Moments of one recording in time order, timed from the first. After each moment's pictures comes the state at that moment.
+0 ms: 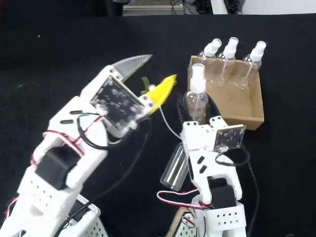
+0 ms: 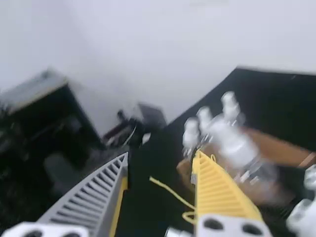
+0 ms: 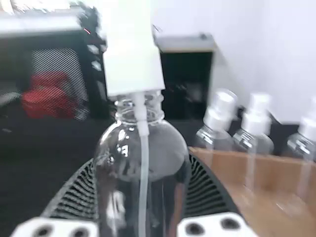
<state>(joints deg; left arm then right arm) 26.9 -54.8 24.2 42.8 -21.9 -5.2 -103.1 94.0 23.1 -2.2</state>
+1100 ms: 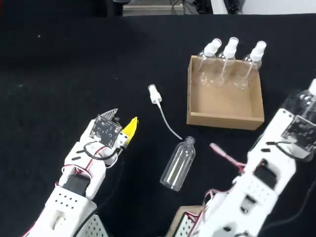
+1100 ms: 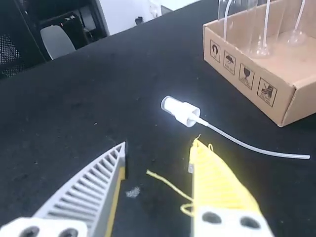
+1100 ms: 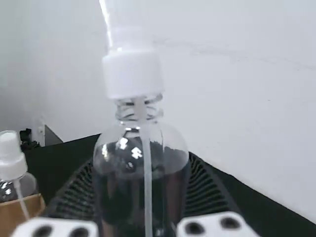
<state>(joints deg) 14.9 -76.2 96.5 3.9 -12.8 43.1 -50.8 79.8 -24.1 7.5</state>
